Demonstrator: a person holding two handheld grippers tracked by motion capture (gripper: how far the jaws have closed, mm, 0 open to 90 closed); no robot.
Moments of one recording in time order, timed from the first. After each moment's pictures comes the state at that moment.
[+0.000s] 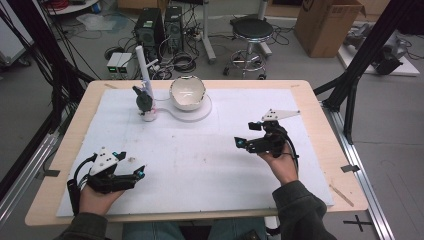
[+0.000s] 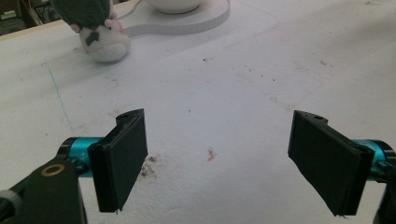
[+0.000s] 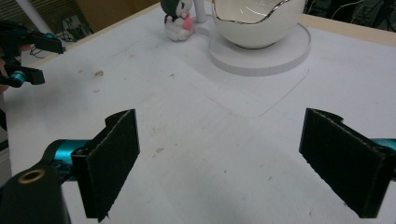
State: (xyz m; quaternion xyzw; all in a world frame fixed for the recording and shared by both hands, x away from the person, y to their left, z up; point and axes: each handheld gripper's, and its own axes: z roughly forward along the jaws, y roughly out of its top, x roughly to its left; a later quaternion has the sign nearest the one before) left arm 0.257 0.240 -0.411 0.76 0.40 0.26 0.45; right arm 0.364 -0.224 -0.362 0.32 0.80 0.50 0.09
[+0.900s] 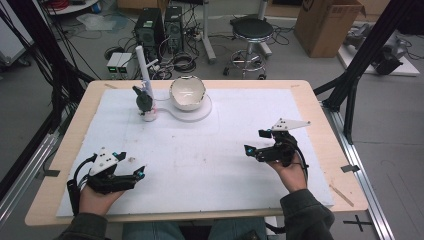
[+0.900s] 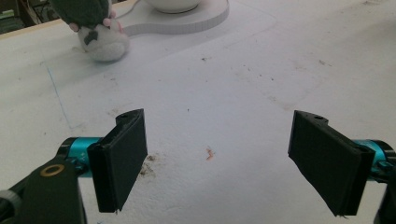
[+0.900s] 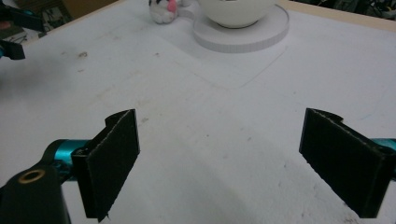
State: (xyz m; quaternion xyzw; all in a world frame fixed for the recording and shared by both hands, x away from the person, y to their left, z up) left arm 0.256 0.241 -0.411 0.76 0.39 0.26 0.45; right arm 0.345 -0.249 -0.377 0.34 0.80 0.49 0.12
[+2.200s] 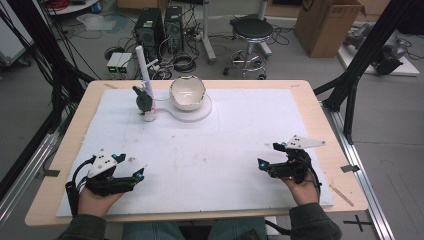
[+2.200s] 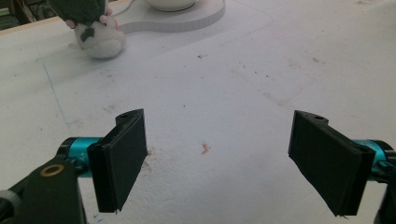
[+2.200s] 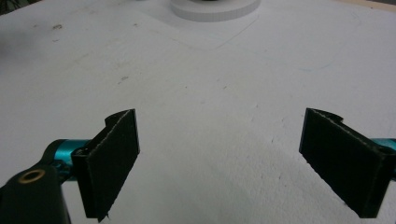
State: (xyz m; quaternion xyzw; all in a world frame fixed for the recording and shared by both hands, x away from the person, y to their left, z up) left arm 0.251 0.242 -0.411 0.76 0.39 0.25 0.45; right arm 0.309 -0.283 -0.401 0.36 0.79 0.47 0.15
